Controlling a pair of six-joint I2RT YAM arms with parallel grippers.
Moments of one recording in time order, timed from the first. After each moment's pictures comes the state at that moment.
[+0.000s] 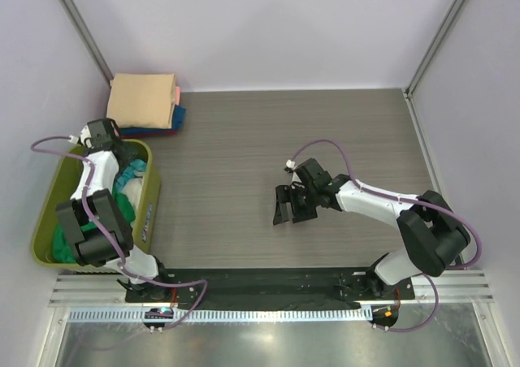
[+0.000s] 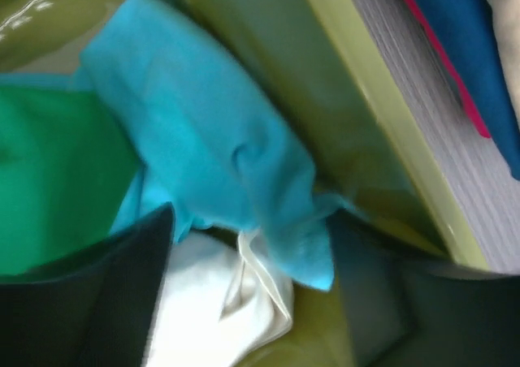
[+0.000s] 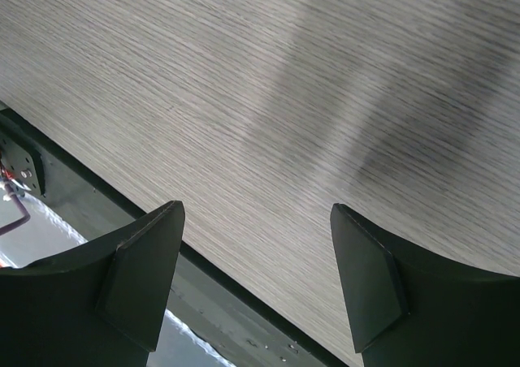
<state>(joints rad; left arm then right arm) 0.35 1.54 1.12 -0.46 -0.19 -0.61 0.67 1.48 0.80 -0.35 -0.34 0.52</state>
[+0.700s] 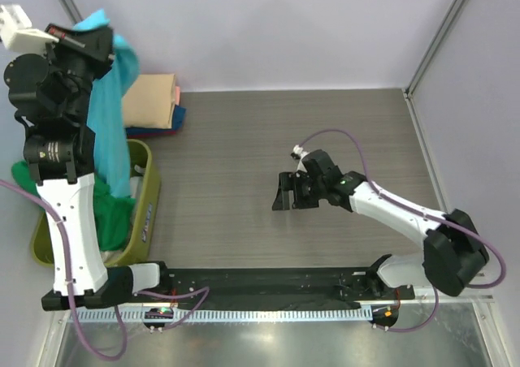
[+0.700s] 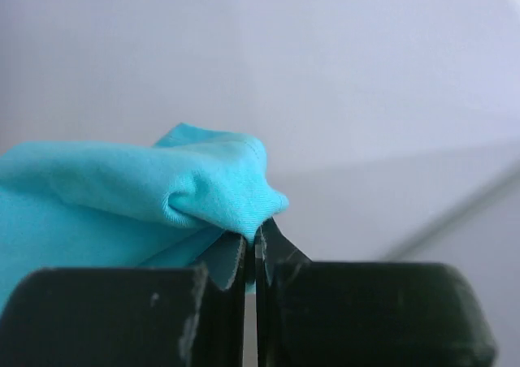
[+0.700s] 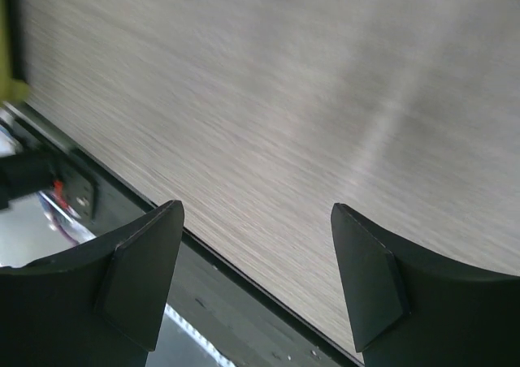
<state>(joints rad) 0.10 1.26 1.92 -0.48 -0.03 -0.71 0.66 1.35 0.83 -0.37 -0.29 0.55</state>
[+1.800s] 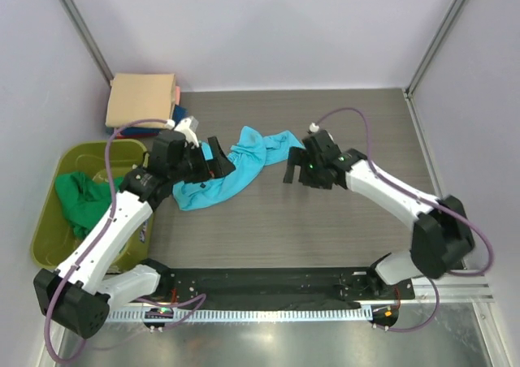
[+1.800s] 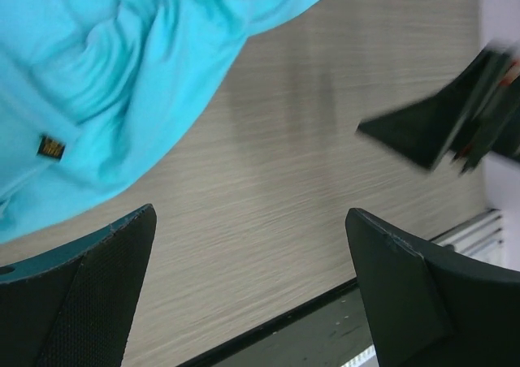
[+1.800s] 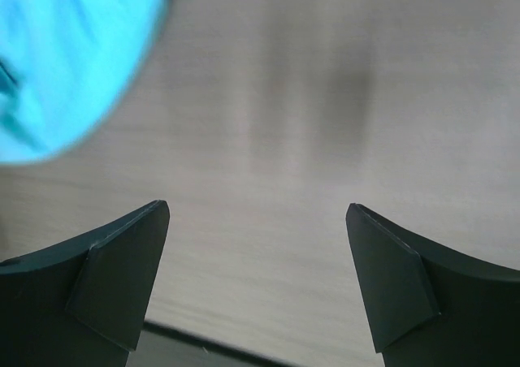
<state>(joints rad) -0.42 1.07 1.04 -0.54 0.17 -0.58 0.57 1.39 1.01 -0.57 0.05 0.66</state>
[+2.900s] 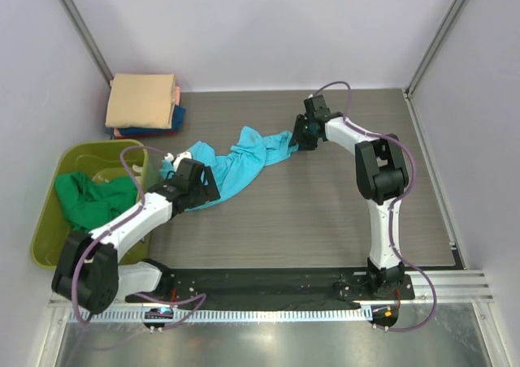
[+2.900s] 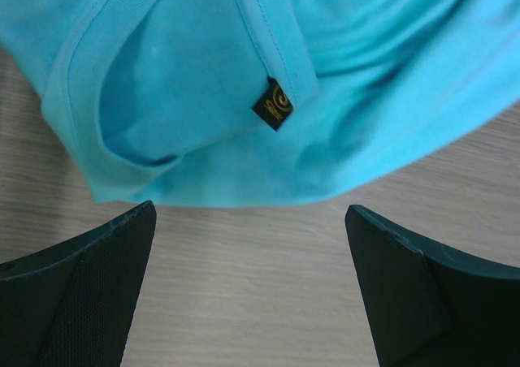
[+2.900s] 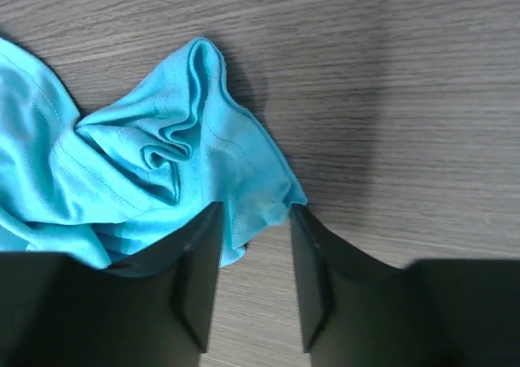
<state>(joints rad) -0.42 1.21 0.68 -0.42 -0.24 -0.66 0.32 2.18 1.64 -0.41 -0.11 0.54</state>
